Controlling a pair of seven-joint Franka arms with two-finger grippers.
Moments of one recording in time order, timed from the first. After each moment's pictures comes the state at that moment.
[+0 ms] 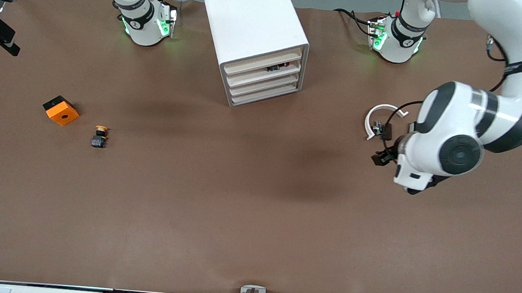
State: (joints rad) left arm -0.17 0.44 -0.17 -1.54 0.01 1.56 -0.98; right arm 0.02 -0.15 -0.09 -1.59 -0.01 1.46 -0.04
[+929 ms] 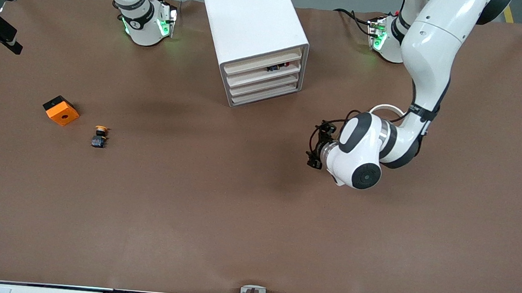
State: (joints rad) left arm -0.33 0.70 -0.18 -1.52 -0.40 1.78 -1.75; right arm -0.04 -0.15 -0.04 -1.59 0.03 1.45 -0.04
